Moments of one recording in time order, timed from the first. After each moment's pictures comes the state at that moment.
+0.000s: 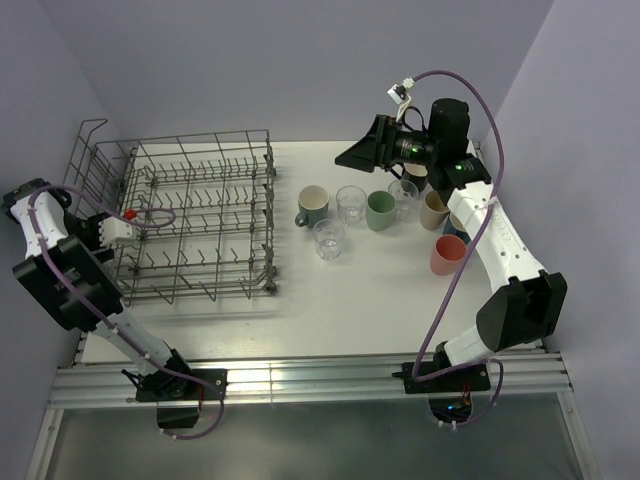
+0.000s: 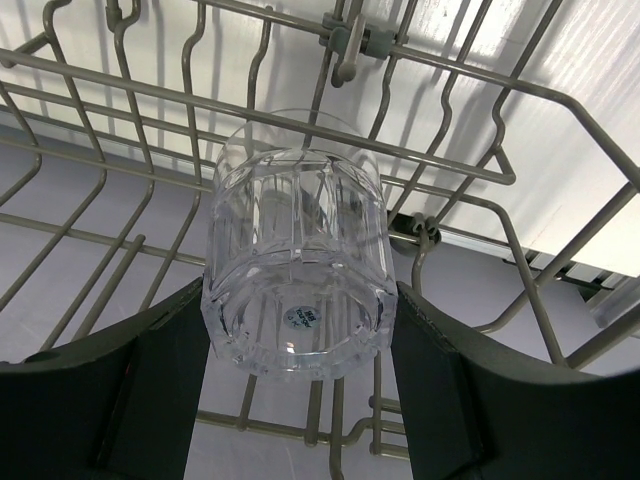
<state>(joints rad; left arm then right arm) 0.66 1.81 1.57 -1.28 0.20 1.98 0.20 1.49 1.49 -0.19 -0.96 0.54</state>
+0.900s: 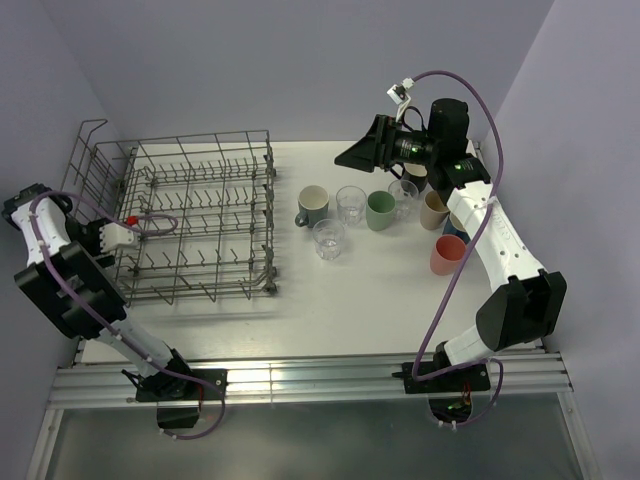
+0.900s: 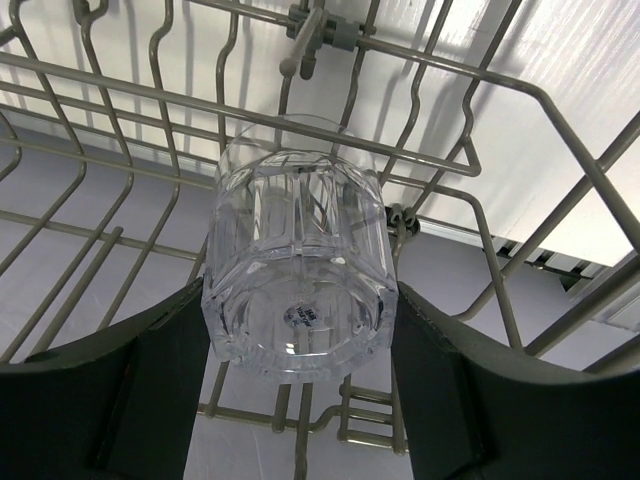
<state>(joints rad) 0.67 1.74 1.48 -1.25 0.17 1.99 0.20 1.50 1.49 -0.19 -0.97 0.54</state>
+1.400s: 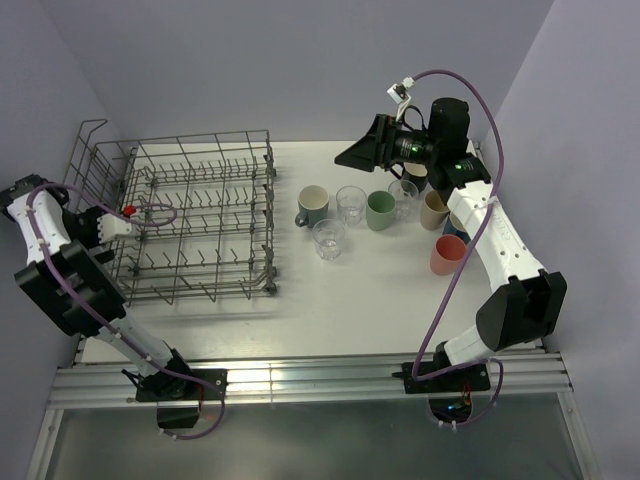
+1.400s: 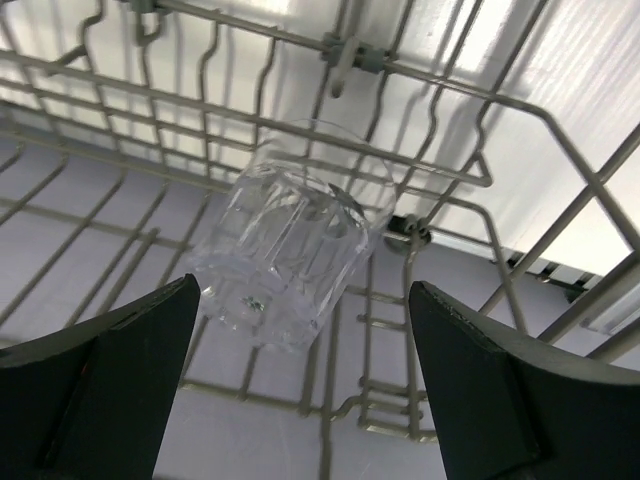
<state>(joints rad) 0.66 1.76 1.57 -1.31 0.22 1.97 0.20 1.50 1.49 -0.19 -0.97 0.54</state>
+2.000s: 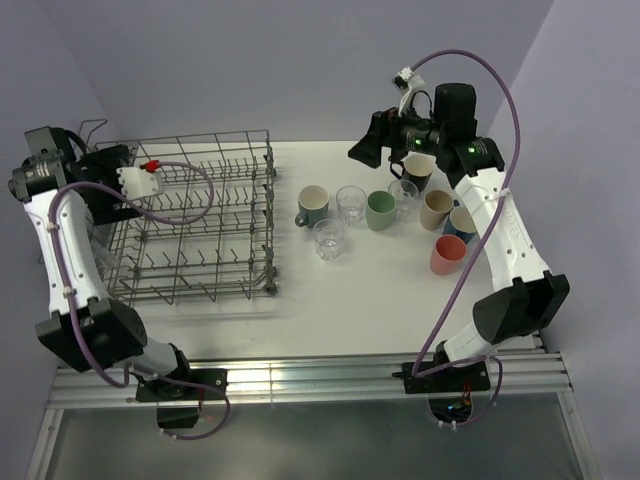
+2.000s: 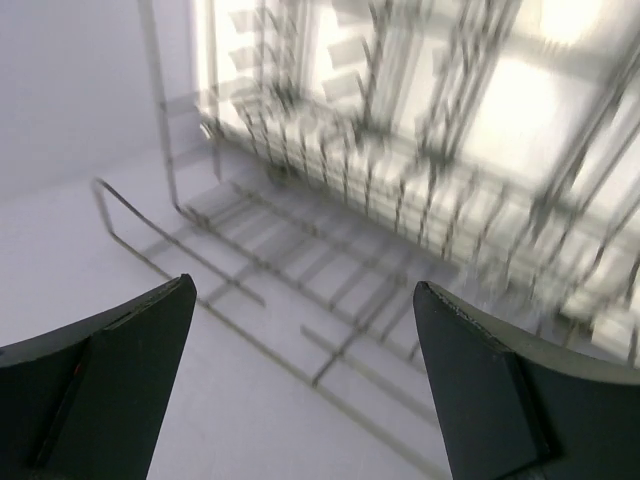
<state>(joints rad) 0.42 1.51 1.75 -1.23 0.39 1.76 0.20 1.53 1.71 -0.53 -0.73 0.13</state>
